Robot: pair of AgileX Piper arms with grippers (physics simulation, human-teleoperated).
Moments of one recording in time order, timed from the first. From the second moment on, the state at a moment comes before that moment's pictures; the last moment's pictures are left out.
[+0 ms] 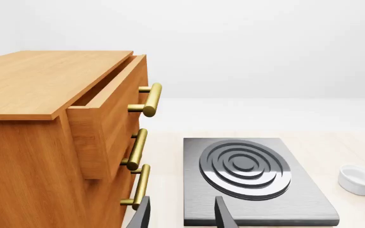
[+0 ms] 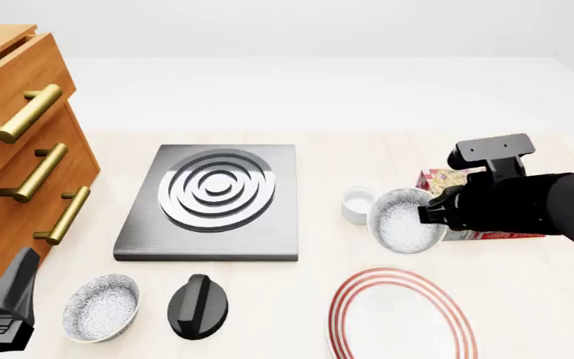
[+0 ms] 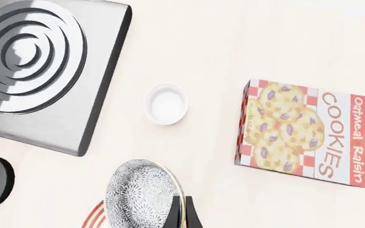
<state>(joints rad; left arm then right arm) 0.00 0.00 0.00 0.00 0.00 0.27 1.20 -0.71 0.41 0.05</state>
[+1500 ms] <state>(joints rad) 0.00 0.00 0.00 0.00 0.00 0.31 0.96 -0.57 0.42 0.03</state>
